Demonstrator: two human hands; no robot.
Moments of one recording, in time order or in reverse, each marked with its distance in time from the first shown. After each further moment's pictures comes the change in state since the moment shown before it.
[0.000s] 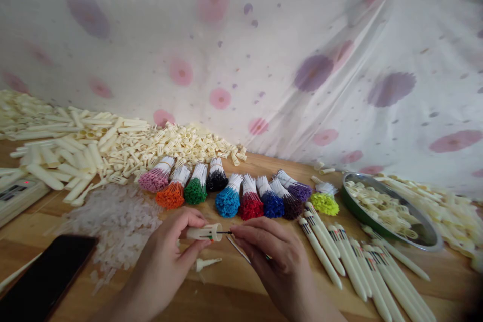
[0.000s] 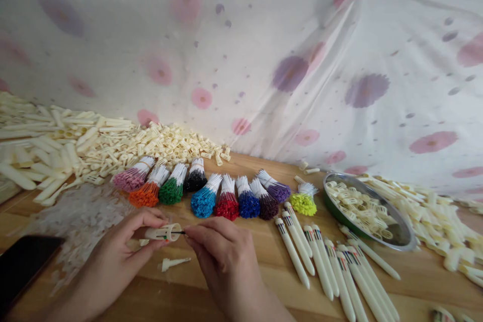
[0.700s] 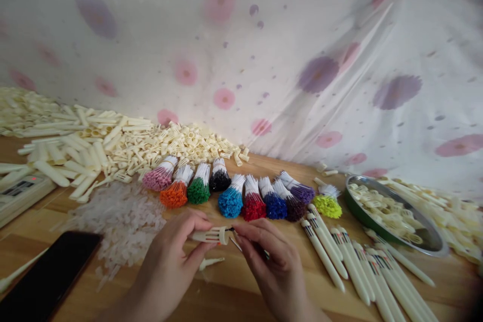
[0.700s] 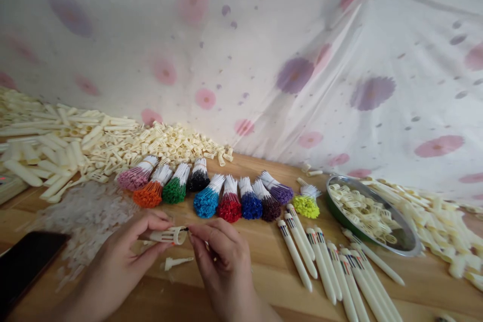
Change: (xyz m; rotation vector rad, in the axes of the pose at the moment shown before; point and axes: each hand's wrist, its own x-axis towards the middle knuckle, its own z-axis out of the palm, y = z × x) left_hand -0.004 0.005 0.000 0.069 0.053 0.104; right_hand -0.013 0.005 0.022 0.213 0.095 0.156
